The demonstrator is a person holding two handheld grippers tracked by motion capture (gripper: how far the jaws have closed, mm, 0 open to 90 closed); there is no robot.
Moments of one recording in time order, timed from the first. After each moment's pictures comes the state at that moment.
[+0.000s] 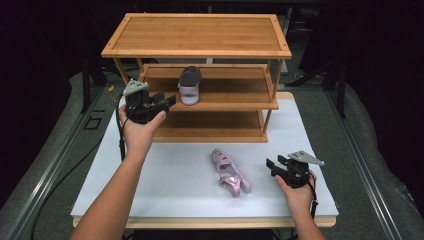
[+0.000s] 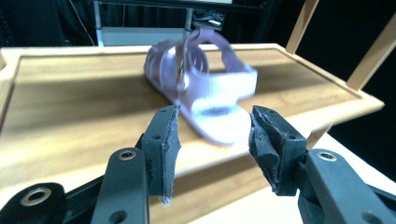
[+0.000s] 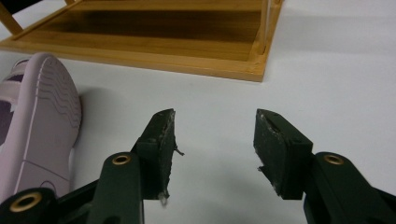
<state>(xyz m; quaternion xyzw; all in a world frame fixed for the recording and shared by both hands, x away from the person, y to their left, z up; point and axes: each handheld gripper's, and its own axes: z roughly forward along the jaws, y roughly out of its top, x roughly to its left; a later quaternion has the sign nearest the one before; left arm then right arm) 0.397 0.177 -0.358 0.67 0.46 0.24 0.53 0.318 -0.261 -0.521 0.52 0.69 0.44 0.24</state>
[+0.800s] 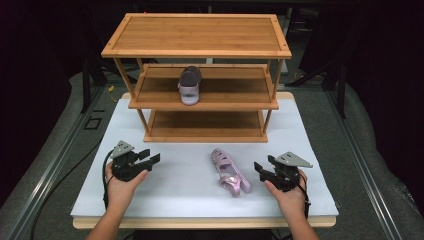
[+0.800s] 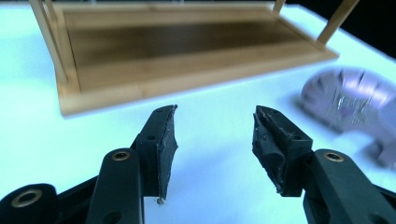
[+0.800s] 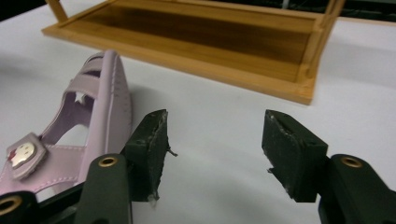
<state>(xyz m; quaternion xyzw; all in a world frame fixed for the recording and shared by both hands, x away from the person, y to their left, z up) 0.327 0.235 -0.499 0.72 0.48 0.18 0.47 0.306 -0.227 -0.506 0.47 0.72 0.45 0.24</state>
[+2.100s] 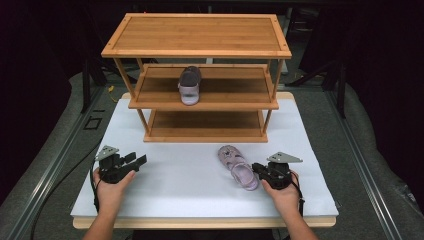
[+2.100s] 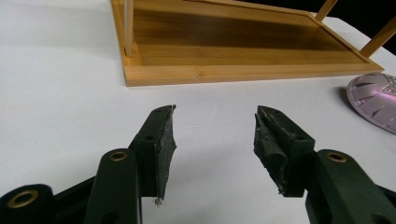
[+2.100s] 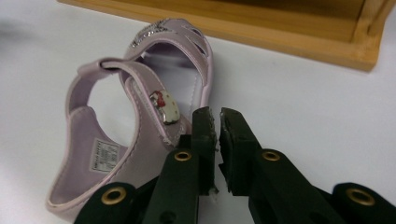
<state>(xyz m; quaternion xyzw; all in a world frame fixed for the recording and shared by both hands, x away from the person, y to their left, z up) 0.329 0.274 -0.513 0.67 0.53 0.19 0.47 0.322 -0.220 -0.528 0.46 0.75 0.44 0.16</state>
